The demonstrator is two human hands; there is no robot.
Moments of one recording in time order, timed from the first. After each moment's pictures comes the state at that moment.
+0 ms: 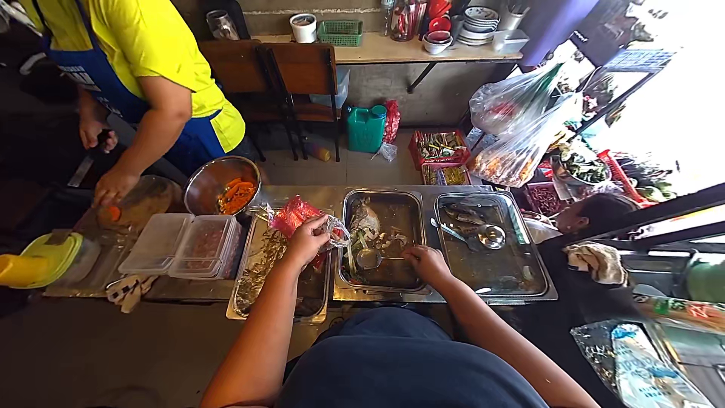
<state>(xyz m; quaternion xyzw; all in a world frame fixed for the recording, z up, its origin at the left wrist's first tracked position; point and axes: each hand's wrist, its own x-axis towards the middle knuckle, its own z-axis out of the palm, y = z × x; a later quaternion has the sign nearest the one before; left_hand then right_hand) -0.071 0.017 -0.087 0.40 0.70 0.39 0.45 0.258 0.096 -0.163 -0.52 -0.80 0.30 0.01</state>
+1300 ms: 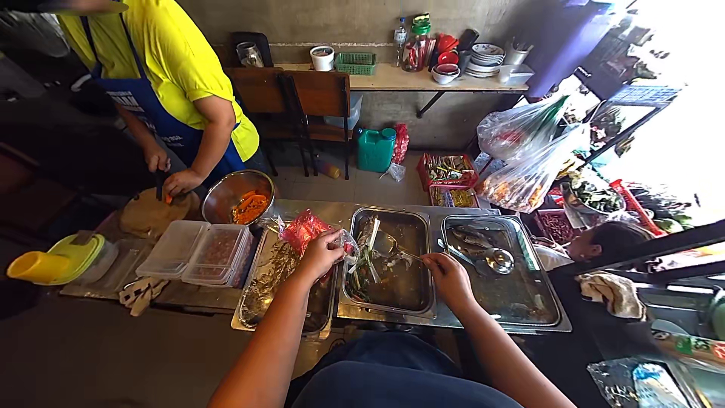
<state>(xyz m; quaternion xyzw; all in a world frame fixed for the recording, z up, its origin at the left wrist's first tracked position) -0.064 0.020 -0.079 0.45 0.69 0.35 0.44 0.257 0.078 -0.102 -0.53 -0.76 0.27 0.27</state>
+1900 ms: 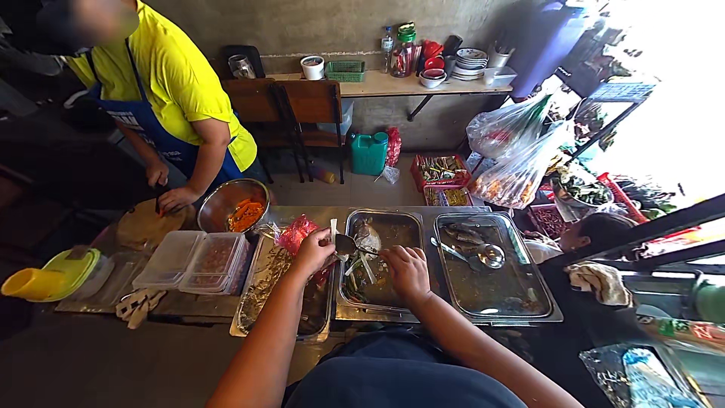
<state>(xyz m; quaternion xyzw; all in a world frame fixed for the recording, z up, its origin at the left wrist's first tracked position) -0.068 0.026 -0.068 0.45 0.70 0.38 0.42 0.185 0.064 -0.111 -0.39 -0.86 0.01 0.33</state>
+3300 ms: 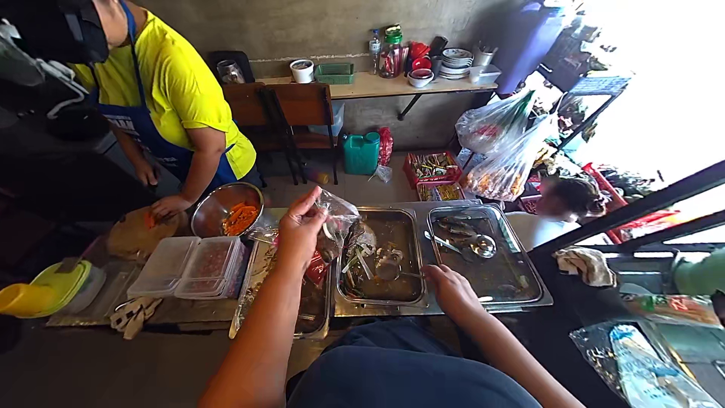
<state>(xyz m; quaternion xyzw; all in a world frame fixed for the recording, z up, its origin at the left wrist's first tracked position) -0.039 0.010 0.027 0.40 0.59 0.61 0.33 0.287 0.039 -0.084 -0.56 -0.79 0.24 0.01</state>
